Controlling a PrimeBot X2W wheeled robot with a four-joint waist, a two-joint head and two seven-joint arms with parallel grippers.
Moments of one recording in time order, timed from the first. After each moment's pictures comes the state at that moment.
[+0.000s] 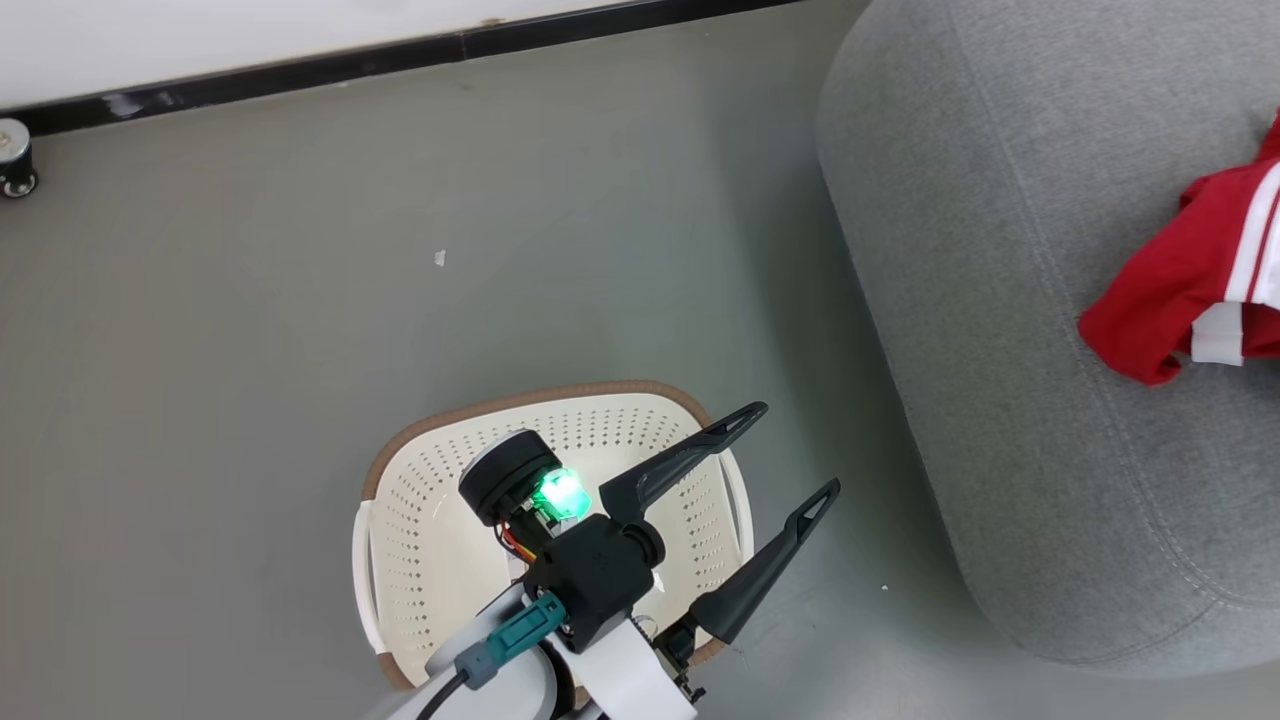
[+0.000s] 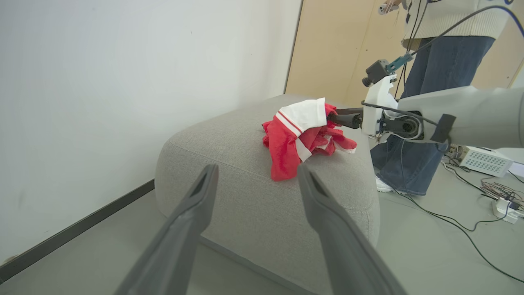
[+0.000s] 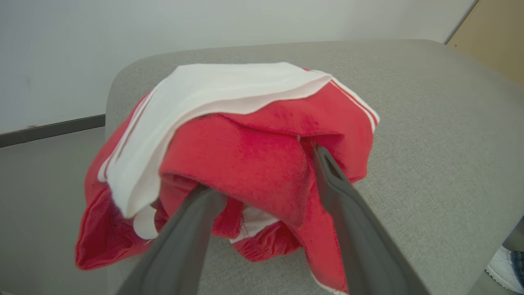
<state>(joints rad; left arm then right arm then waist) -0.43 0.13 -0.76 -0.11 -0.34 -0.09 -0.15 -0.43 -0.42 -0.27 0.63 0.19 0.13 -0.25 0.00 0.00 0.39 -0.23</state>
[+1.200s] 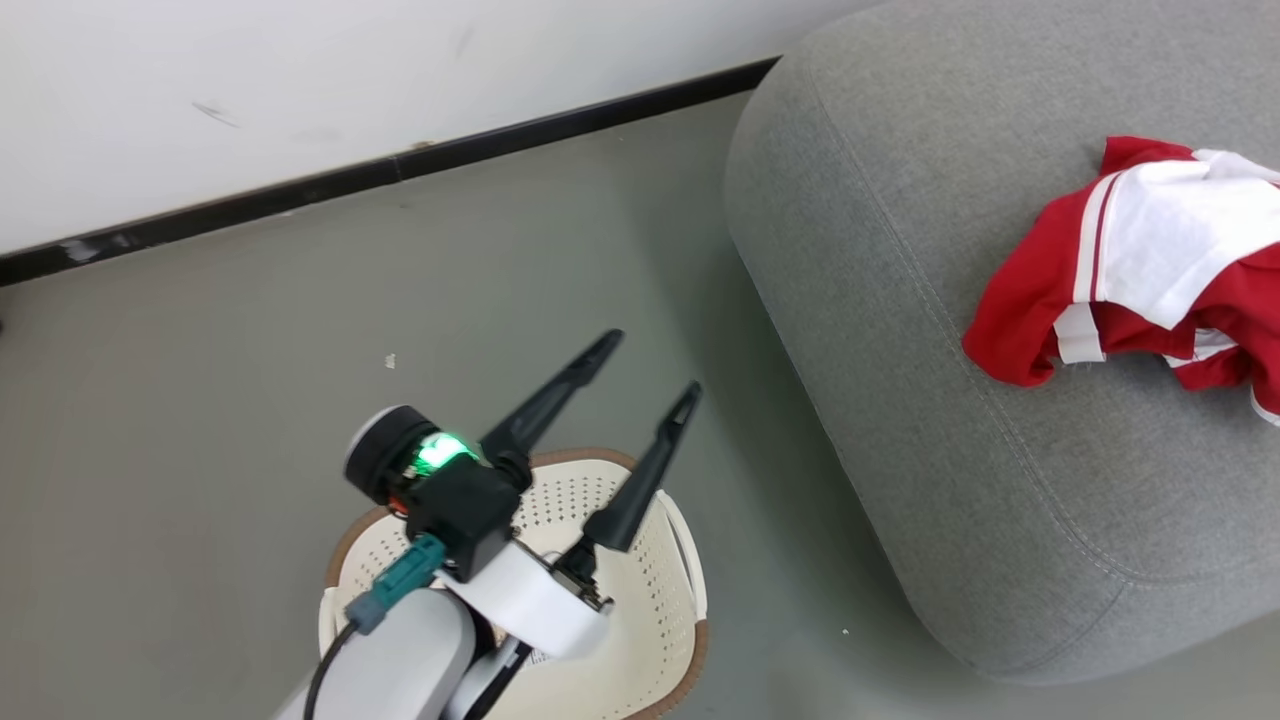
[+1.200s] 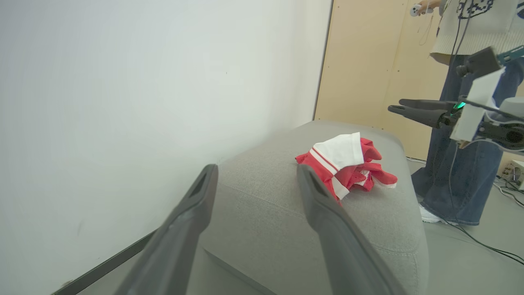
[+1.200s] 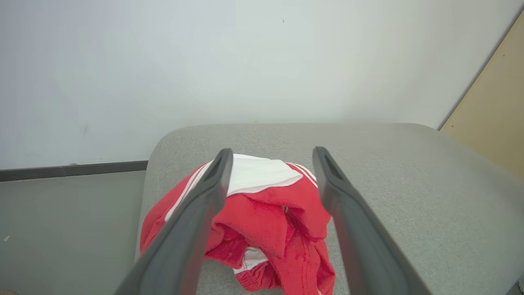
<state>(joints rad) -0.42 0.14 -0.62 -0.01 -0.38 -0.04 -0.23 -0.30 -0.44 -0.19 0.30 0.19 0.13 -0.25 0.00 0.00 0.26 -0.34</state>
